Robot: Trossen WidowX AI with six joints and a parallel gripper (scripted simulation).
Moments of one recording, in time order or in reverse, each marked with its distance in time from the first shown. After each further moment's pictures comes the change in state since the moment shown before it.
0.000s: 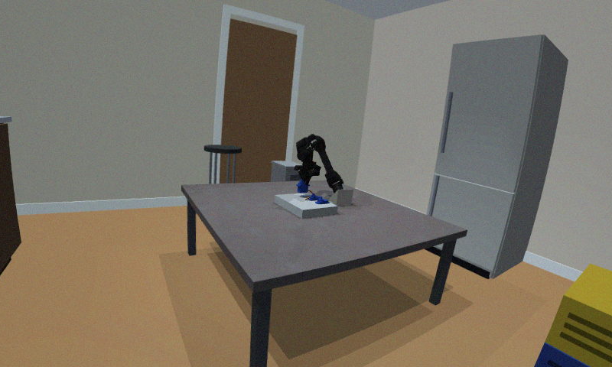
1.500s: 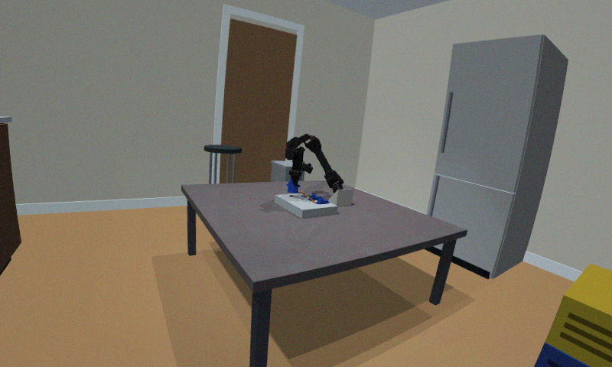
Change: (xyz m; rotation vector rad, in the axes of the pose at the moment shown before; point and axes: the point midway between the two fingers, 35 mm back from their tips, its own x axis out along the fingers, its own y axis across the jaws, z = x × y) arm -0.001 0.001 -0.069 0.734 0.003 -0.007
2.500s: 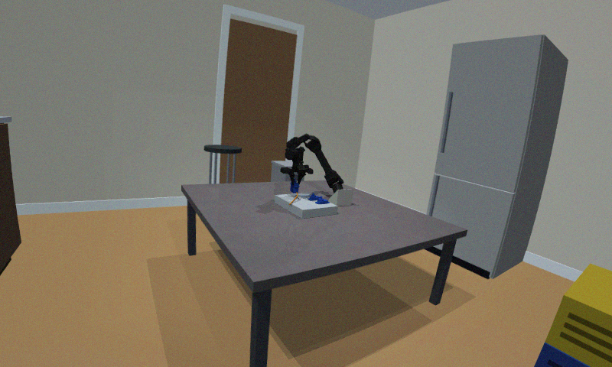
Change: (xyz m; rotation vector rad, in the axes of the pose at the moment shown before) arm 0.000 0.000 0.000 1.037 0.000 0.000
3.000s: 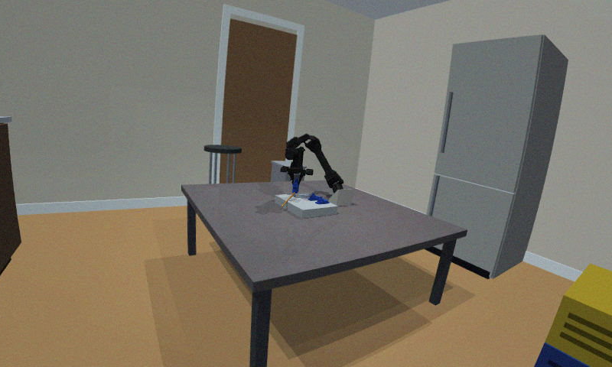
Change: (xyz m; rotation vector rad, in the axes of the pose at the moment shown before) arm 0.000 0.000 0.000 0.515 0.000 0.000
